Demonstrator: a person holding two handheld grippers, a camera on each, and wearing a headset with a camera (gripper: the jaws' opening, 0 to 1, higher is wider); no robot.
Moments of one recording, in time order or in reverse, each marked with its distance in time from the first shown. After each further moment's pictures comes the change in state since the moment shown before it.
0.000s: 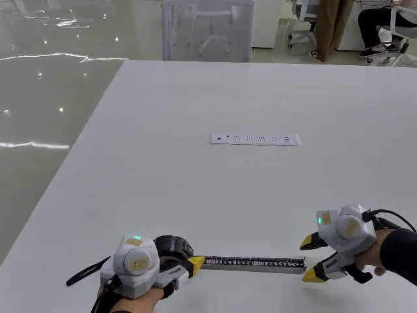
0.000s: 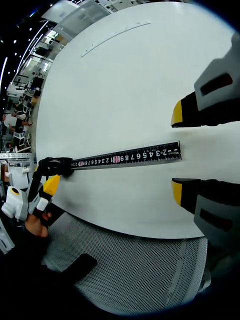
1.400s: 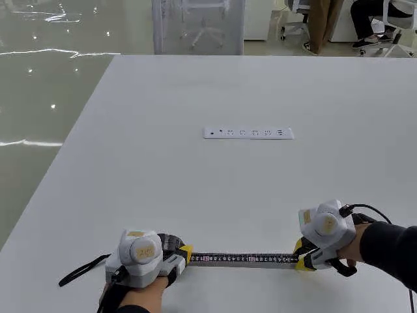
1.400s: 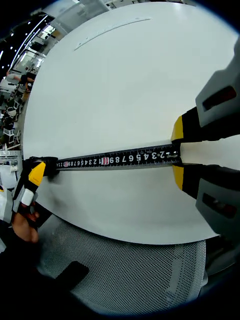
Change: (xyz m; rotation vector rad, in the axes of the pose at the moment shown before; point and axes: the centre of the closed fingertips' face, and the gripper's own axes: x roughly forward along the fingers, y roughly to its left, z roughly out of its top) left arm 0.010 -0.001 -0.005 -0.060 0.060 0.082; right arm 0.016 0.002 -0.010 -0.002 0.094 0.010
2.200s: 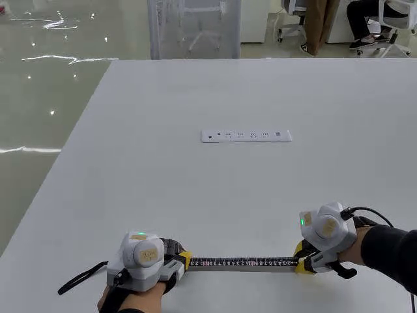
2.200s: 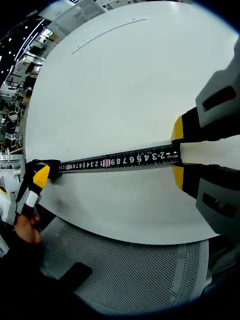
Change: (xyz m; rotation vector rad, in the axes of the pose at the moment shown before) left arm 0.002 0.001 -0.004 0.047 0.043 0.009; right arm 0.000 0.000 0.000 0.025 -0.022 -0.009
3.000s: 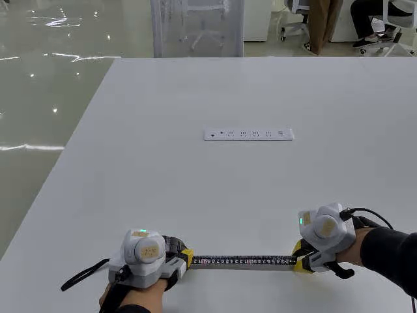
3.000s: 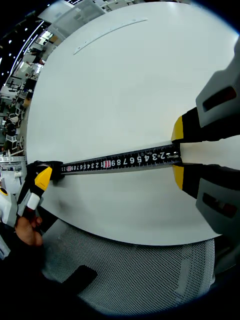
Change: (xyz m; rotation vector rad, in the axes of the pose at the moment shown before) left arm 0.000 0.000 0.001 -0.006 0.003 -0.011; right arm 0.004 0.000 0.009 0.010 -0.009 -0.015
